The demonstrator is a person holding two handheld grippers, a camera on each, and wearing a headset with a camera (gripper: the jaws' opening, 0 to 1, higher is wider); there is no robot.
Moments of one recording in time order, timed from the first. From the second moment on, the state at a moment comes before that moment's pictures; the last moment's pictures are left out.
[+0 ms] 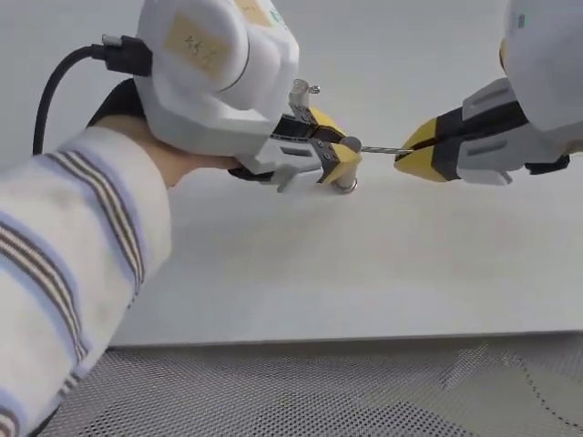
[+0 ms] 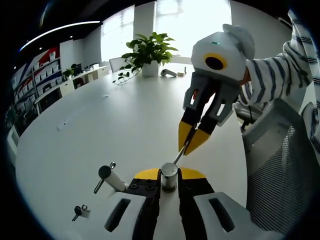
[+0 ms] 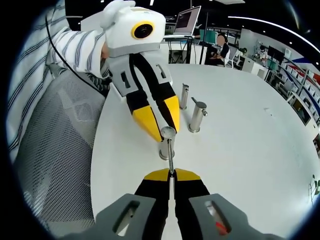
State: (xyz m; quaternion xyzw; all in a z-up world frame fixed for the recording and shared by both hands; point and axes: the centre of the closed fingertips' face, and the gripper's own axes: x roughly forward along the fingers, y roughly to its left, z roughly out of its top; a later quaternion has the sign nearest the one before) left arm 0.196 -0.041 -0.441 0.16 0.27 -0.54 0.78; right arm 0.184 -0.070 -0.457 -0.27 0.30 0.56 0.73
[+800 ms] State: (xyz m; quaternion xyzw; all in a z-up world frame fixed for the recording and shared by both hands) left arm 0.194 -0.046 -0.438 0.15 0.28 -0.53 0.78; right arm 0.190 -0.042 -0.454 -0.24 0.27 0.57 0.74
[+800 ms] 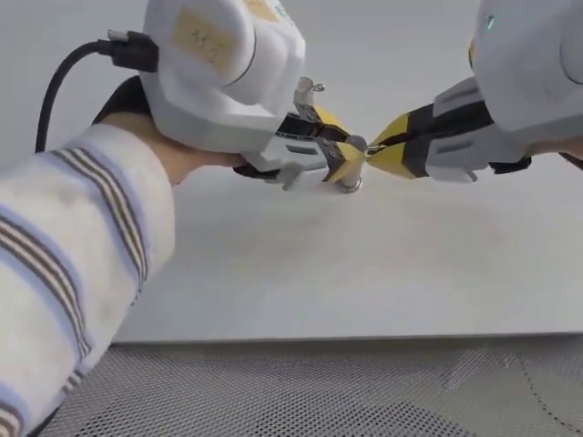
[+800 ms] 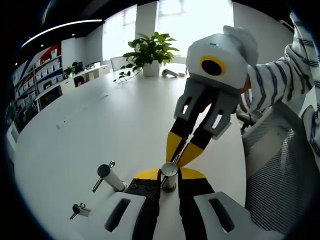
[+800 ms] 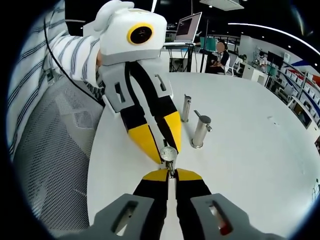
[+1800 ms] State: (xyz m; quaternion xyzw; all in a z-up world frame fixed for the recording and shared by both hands) left arm 0.191 -0.046 -0.437 0.15 0.28 -0.53 0.78; right arm 0.190 -0.044 -0.441 -0.24 0.26 0.58 0.74
